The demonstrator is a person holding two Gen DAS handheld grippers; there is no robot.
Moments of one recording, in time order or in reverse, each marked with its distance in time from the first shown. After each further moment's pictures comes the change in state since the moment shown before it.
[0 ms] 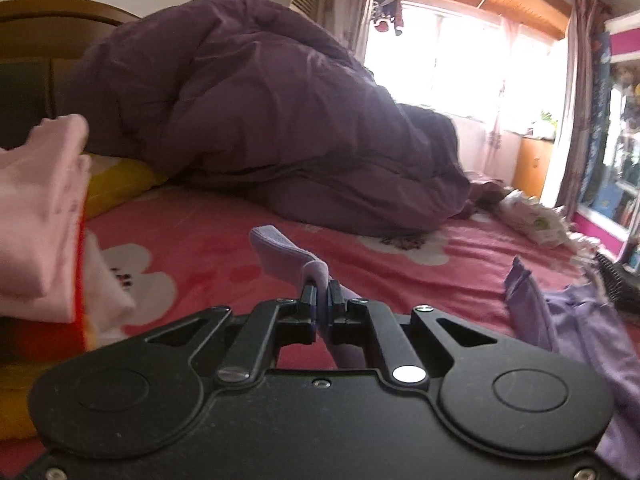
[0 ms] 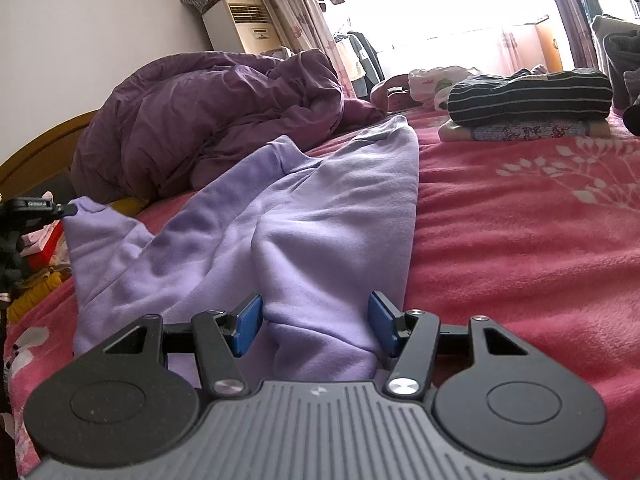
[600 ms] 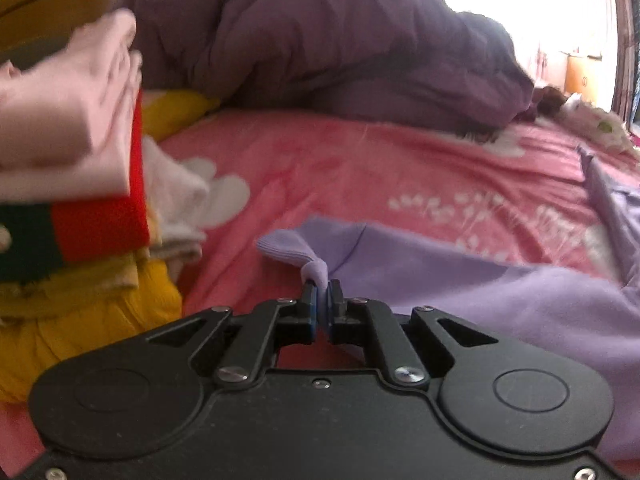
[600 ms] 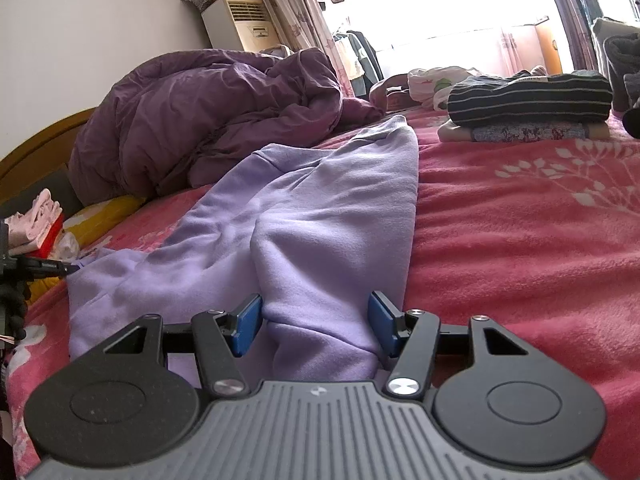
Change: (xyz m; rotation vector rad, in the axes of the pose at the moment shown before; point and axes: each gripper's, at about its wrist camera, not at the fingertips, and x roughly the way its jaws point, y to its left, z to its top) left arm 0.026 0.037 -0.059 0.072 0.239 0.178; right arm 0.001 0.005 0.002 -0.034 0.011 -0.027
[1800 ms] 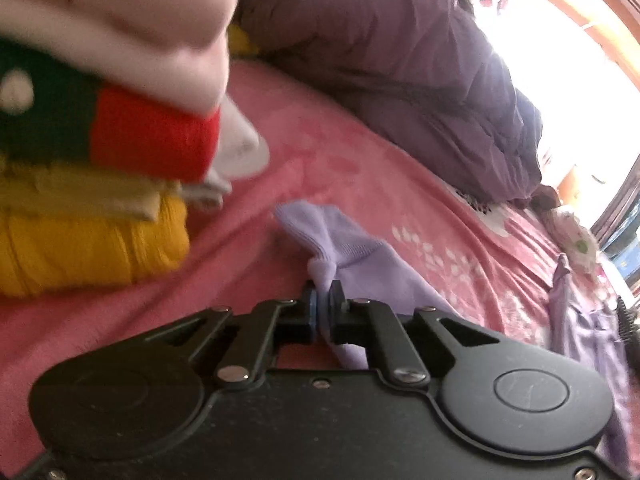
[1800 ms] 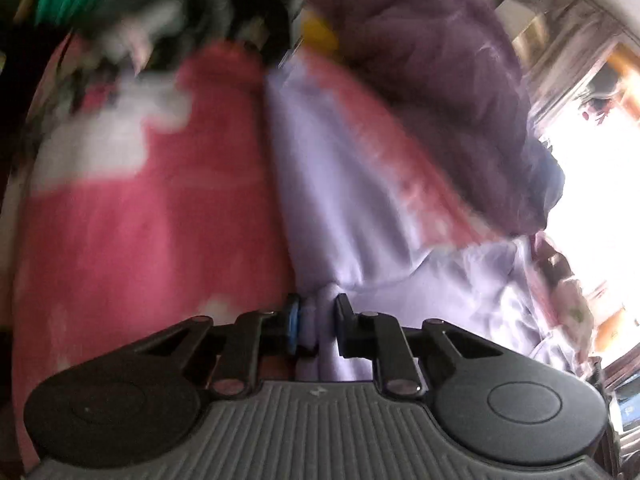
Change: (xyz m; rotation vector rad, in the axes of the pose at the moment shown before) left arm -0.005 0.049 0.006 -0.401 0.023 -0.167; right arm 0.077 0.286 -0.065 -1.041 0.287 -0.026
